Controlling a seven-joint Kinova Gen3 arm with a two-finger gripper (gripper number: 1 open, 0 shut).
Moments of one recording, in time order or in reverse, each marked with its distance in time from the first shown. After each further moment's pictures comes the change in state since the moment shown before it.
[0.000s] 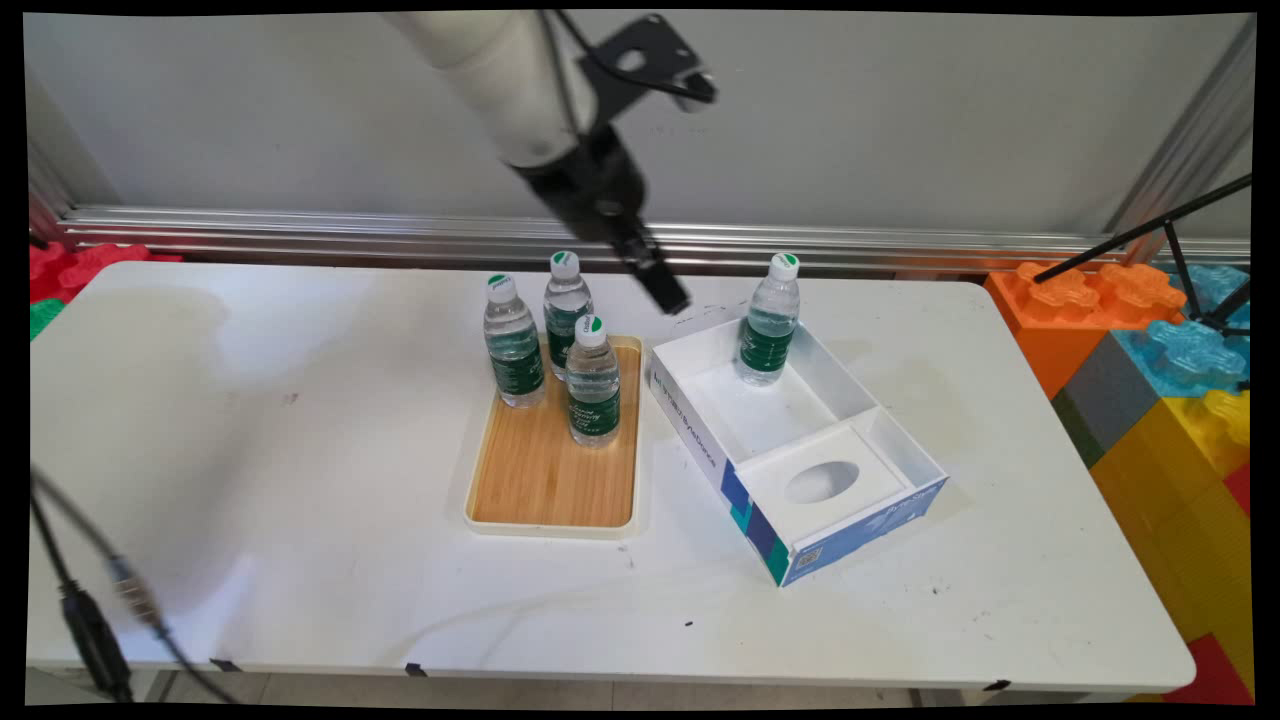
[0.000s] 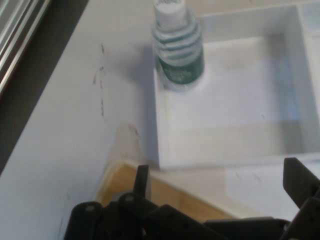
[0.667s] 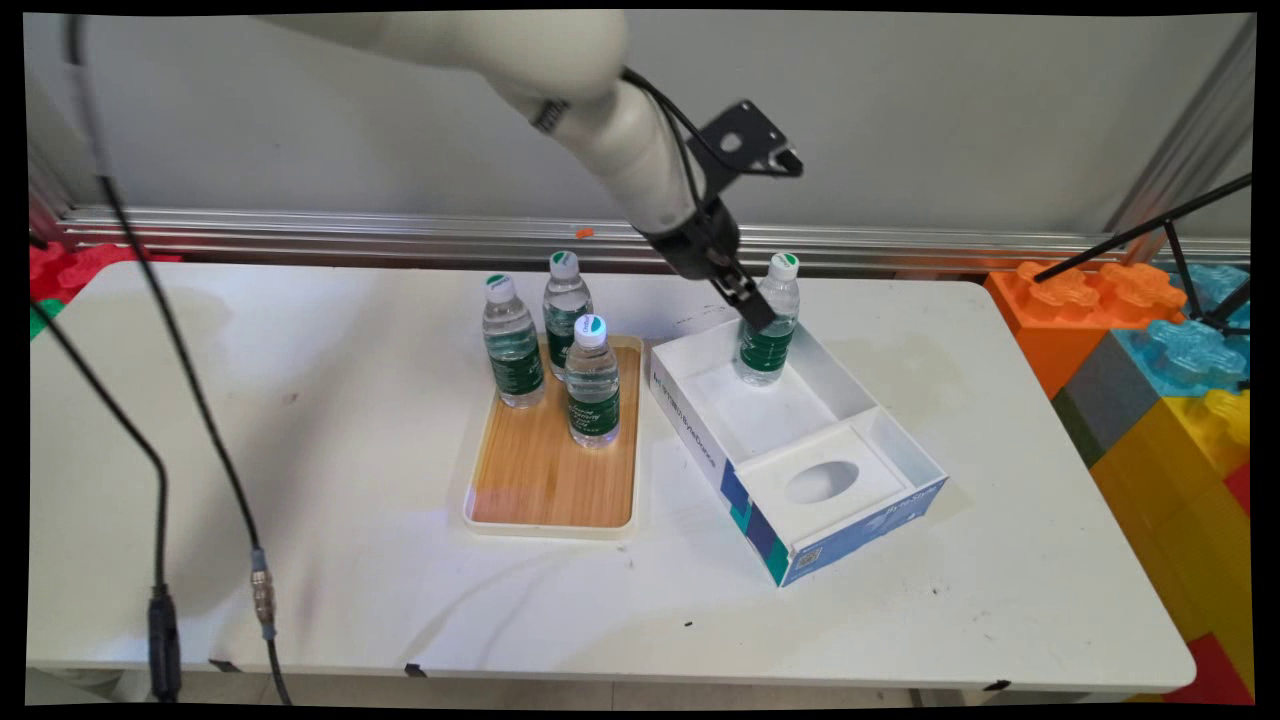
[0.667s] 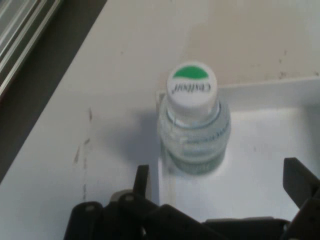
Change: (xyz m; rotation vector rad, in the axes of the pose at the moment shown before) arm 0.035 -0.012 0.136 -0.025 0.100 -0.022
